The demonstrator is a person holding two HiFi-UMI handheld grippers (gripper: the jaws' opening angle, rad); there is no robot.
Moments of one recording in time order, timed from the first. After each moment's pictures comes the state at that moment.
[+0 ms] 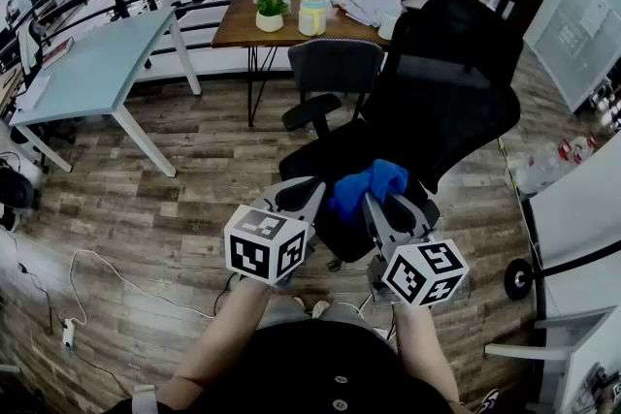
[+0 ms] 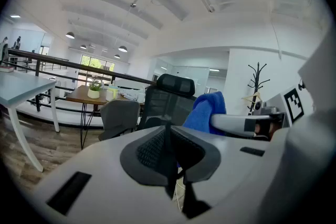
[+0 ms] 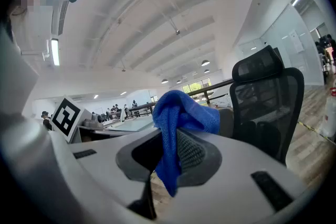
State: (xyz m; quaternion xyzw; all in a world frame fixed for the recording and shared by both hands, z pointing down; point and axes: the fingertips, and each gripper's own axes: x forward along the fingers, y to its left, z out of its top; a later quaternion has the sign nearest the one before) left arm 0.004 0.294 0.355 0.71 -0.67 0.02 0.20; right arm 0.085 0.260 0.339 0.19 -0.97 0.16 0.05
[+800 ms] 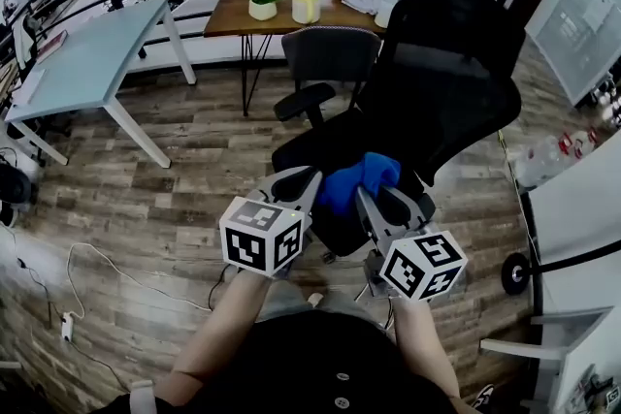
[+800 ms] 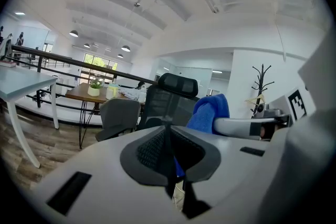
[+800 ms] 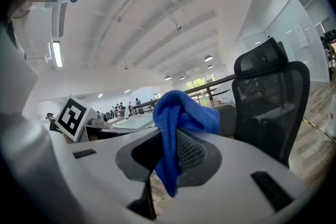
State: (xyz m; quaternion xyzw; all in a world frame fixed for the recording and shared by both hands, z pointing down) left arm 0.007 0.266 0.367 0.70 -0.68 0.00 0.21; right arm 0.086 0.243 0.351 0.16 -0.97 0.17 0.07
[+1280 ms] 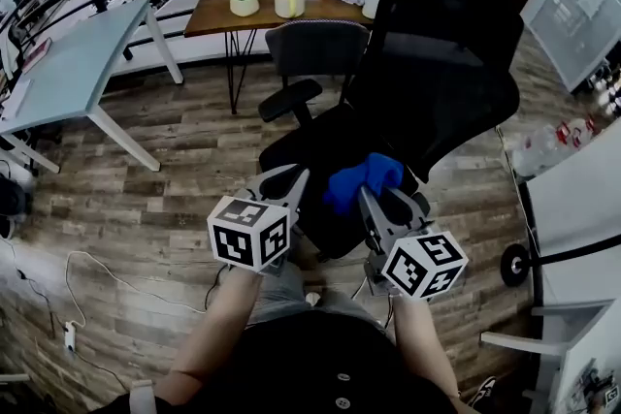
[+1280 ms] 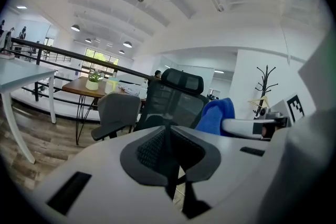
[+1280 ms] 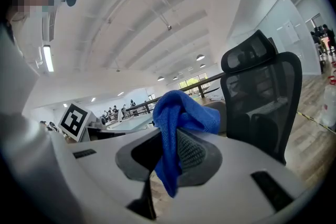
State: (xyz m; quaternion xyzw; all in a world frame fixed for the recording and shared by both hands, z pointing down) left arm -0.004 0.230 0.395 0.70 -0.68 0.00 0.23; right arm 0.101 0.196 0.377 0.19 -0.96 0.19 0.07
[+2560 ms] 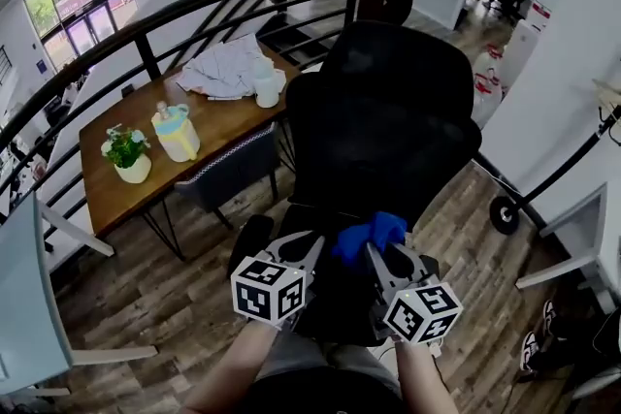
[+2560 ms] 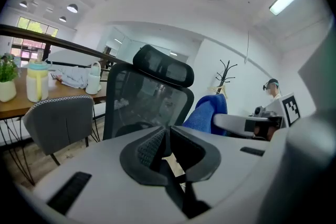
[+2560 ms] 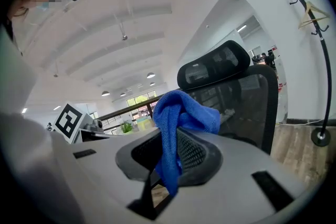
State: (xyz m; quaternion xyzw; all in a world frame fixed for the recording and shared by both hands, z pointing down) left arm -0.073 -0.014 0.406 0.88 -0.40 0.08 0.24; right arm 0.021 0.009 0.382 0.50 -0.84 0.20 0.00
